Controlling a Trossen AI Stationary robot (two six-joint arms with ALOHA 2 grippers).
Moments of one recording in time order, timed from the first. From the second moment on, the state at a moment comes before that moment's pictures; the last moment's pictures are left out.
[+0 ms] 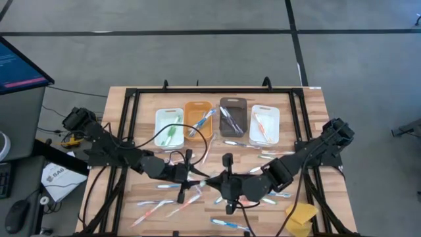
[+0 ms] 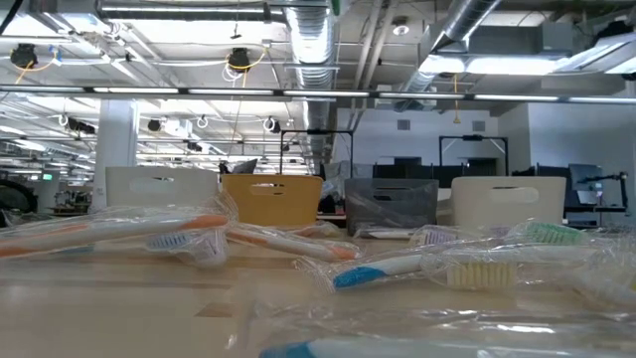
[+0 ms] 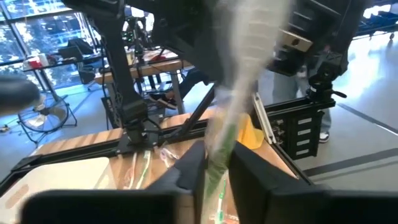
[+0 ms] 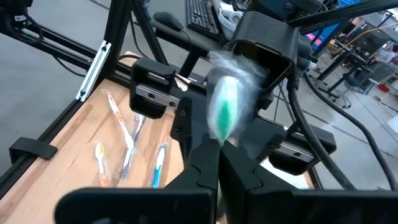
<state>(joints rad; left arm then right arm) -0.51 1.44 0.85 0.52 -0.39 0.14 0.58 1.72 1.56 -0.23 0.62 -0.25</state>
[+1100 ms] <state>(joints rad) -0.60 1.41 0.85 0.44 -0.57 0.18 0.66 1.72 1.56 -0.50 0.79 0.01</state>
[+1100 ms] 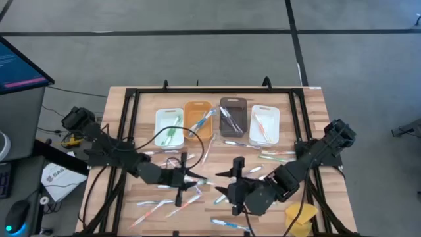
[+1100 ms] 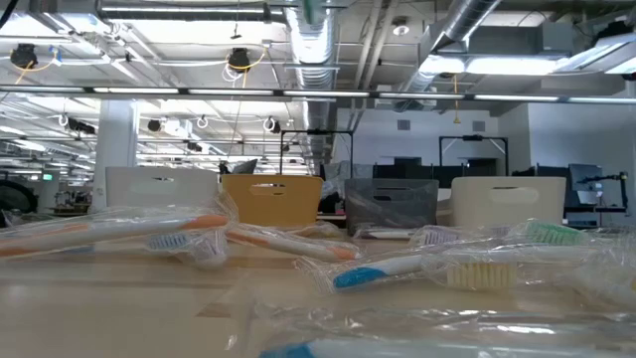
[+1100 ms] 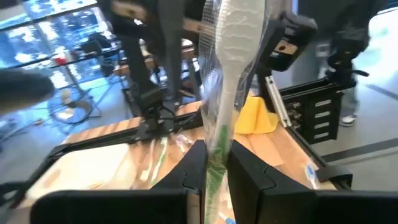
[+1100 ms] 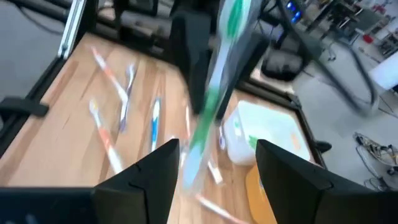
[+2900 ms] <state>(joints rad) 0.34 1.16 0.93 -0.85 -0.09 -0.42 0.64 1.72 1.51 -0.73 0.79 0.40</state>
